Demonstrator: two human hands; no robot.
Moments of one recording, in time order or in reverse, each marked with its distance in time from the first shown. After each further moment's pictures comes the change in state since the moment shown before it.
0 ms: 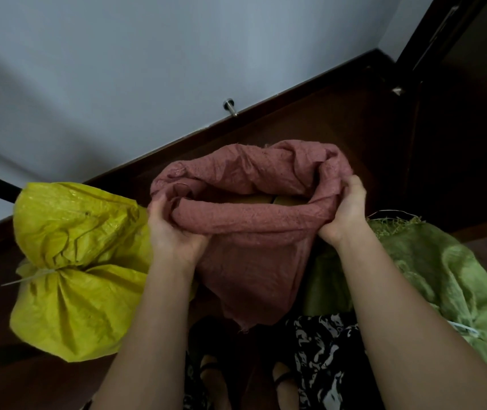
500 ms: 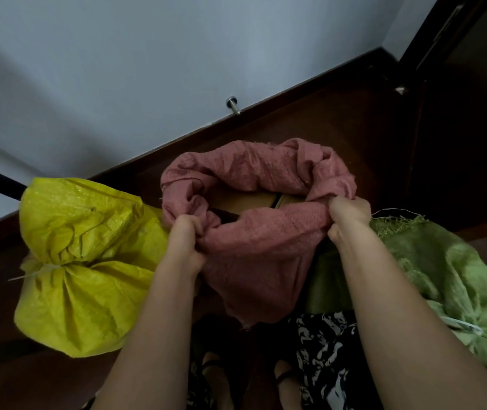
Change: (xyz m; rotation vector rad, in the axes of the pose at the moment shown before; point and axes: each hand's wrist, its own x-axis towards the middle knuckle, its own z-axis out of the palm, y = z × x) left_hand -0.010 -0.012 -0.006 0.595 0.261 -0.038; right_hand -0.001 0.013 -0.001 -0.427 0.370 -0.275
